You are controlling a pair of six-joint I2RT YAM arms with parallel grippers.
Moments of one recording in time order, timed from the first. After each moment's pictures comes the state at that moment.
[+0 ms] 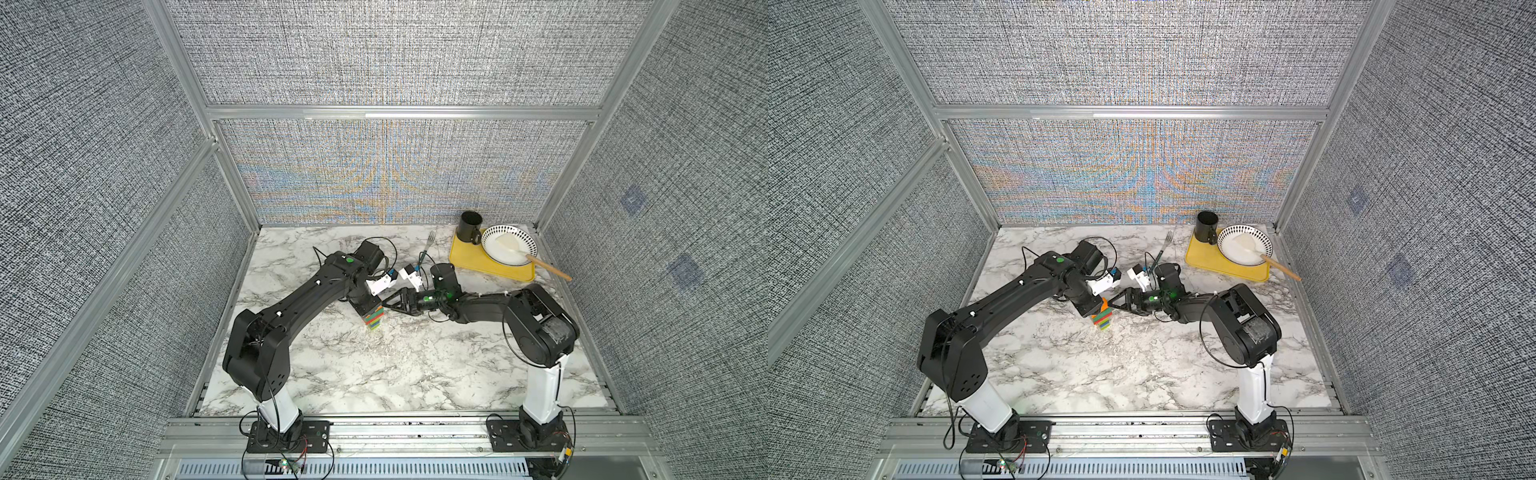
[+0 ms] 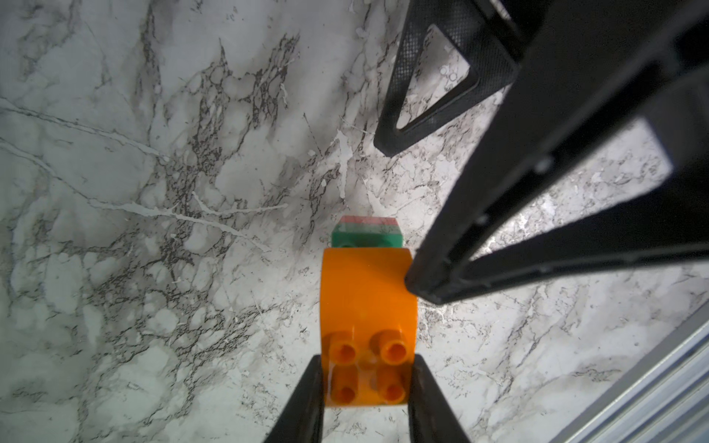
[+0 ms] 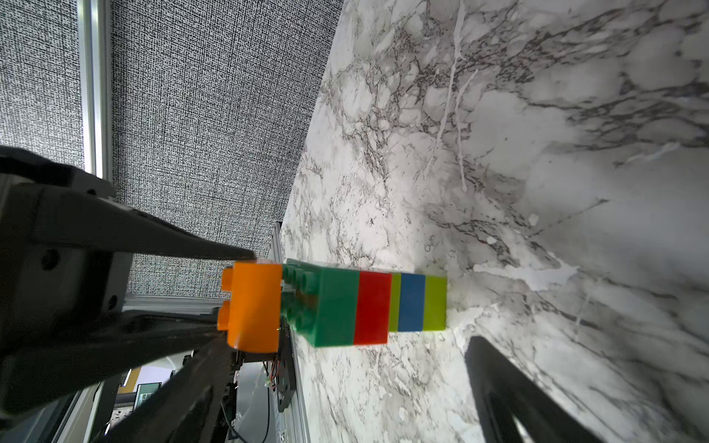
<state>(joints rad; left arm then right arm) -0.61 1.69 1.43 -1.06 0.06 0.35 0.54 1.97 1.00 0.47 -0.92 0.75</state>
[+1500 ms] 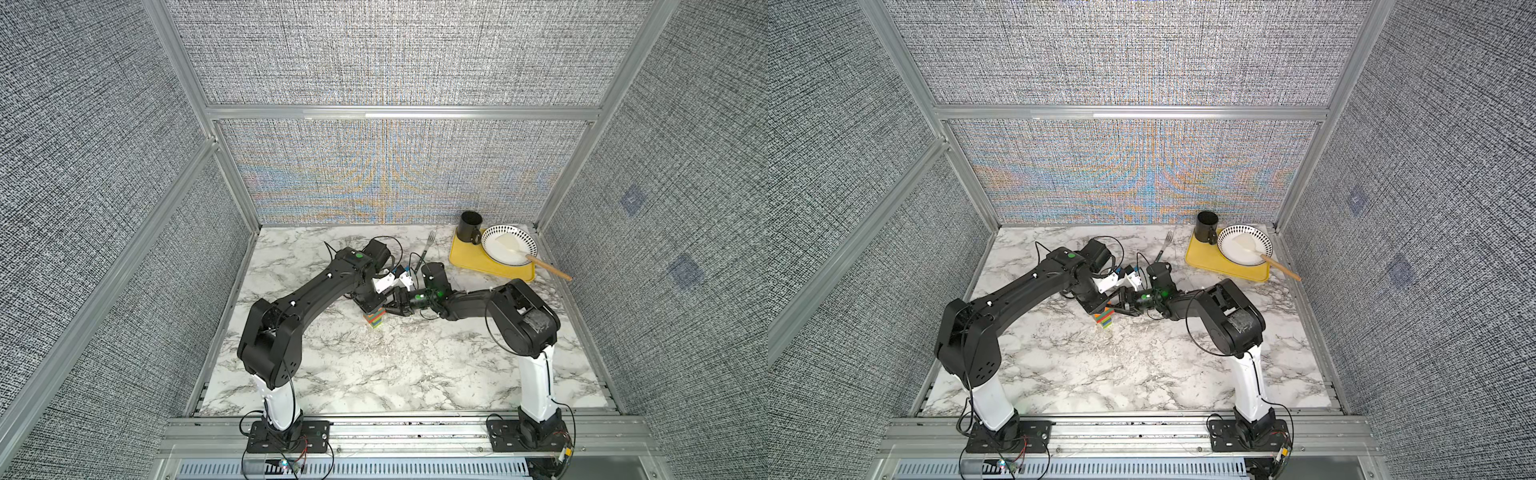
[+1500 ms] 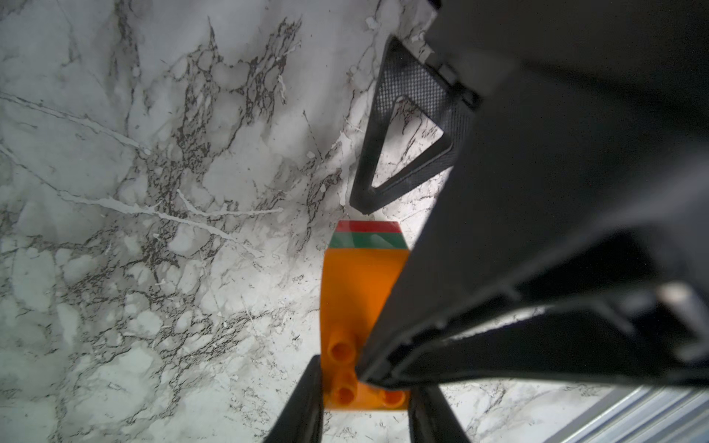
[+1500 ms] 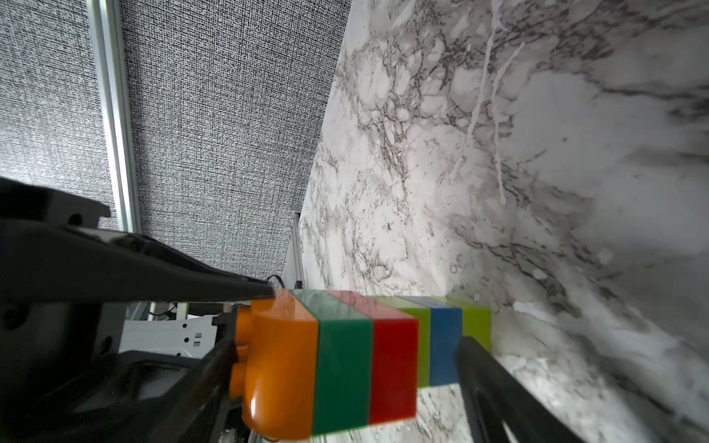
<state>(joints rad) -0.63 1.82 1.49 -1.10 0.05 0.28 0.57 2.10 1.09 0.55 -1.01 0.85</state>
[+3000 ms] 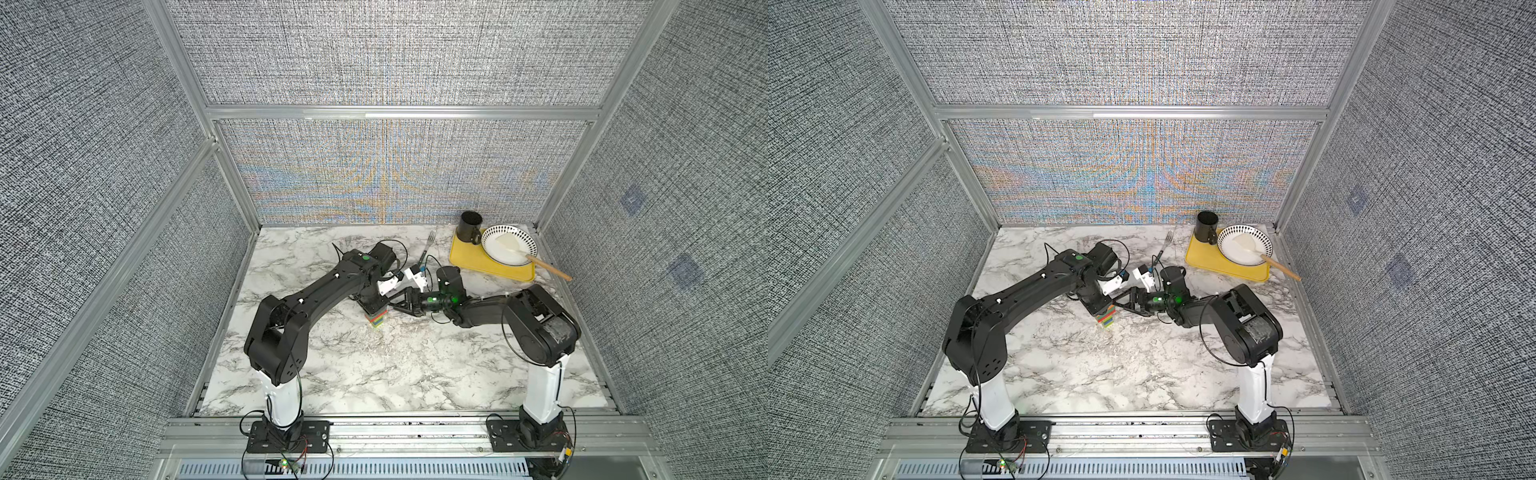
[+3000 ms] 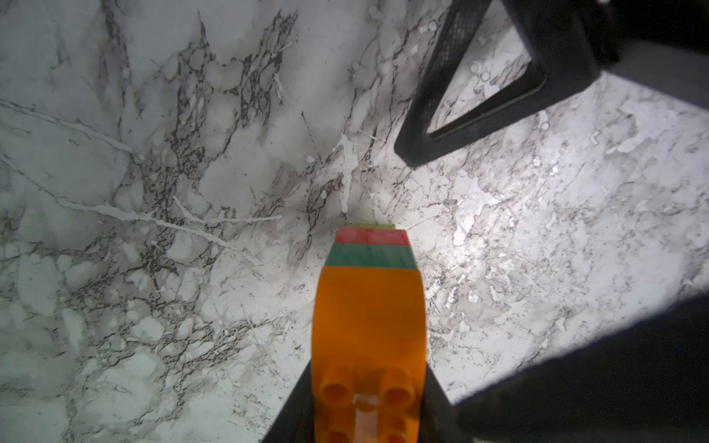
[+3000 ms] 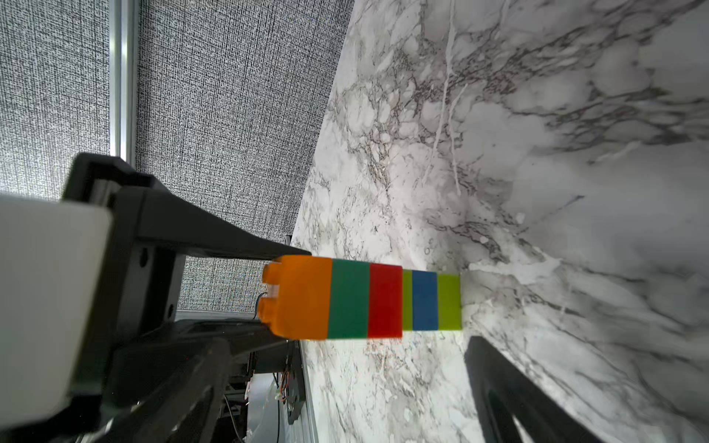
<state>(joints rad) -0.65 1.86 1.50 -1.09 0.01 0.27 0.50 1.95 0.91 0.64 -0.91 0.86</state>
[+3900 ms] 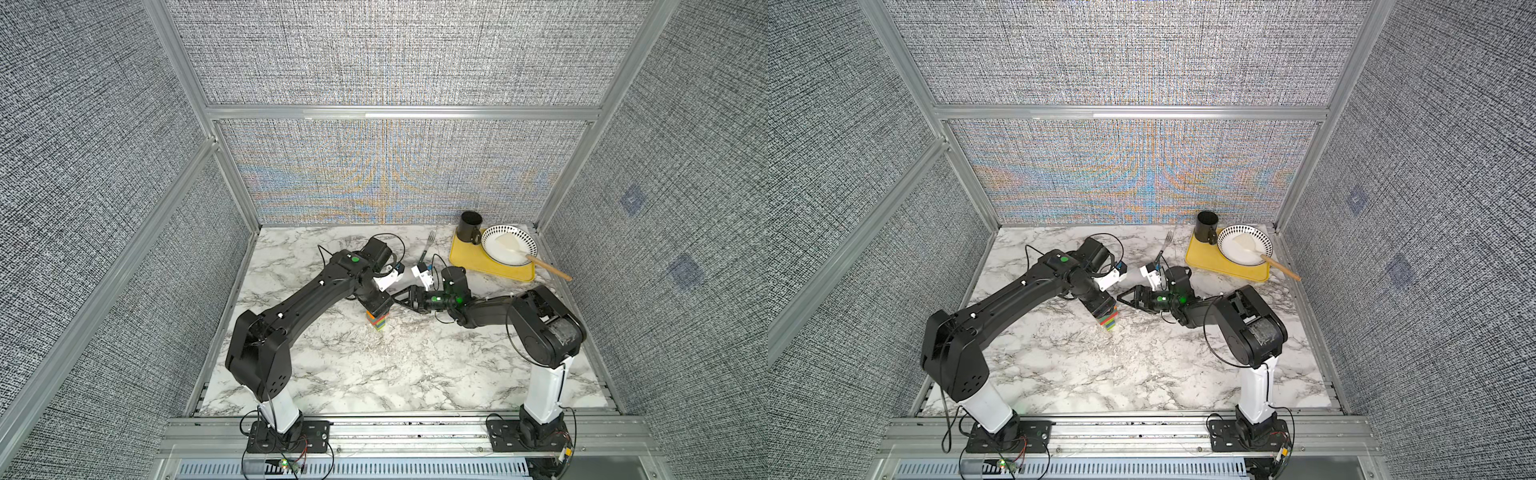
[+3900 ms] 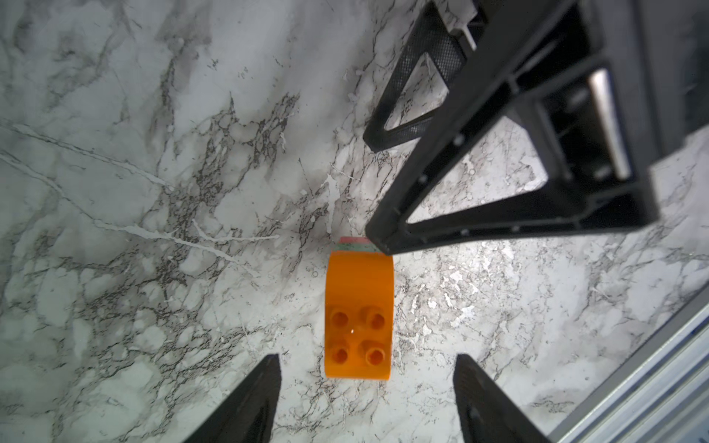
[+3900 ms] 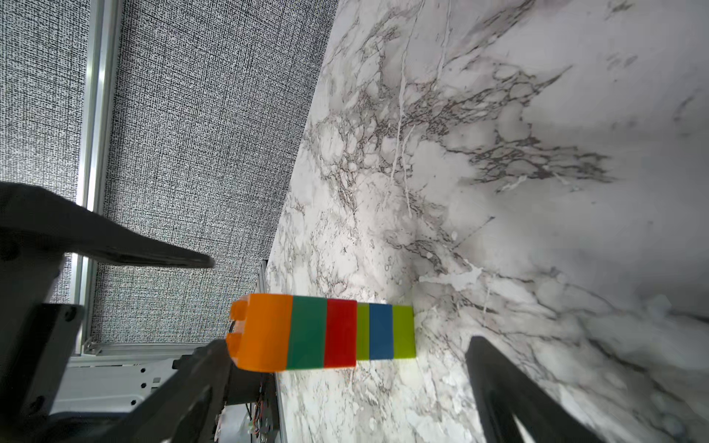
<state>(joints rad) -0.66 1.66 1.49 -1.04 0.08 0.23 0.49 1.92 0.87 0.63 -0.81 0.81</state>
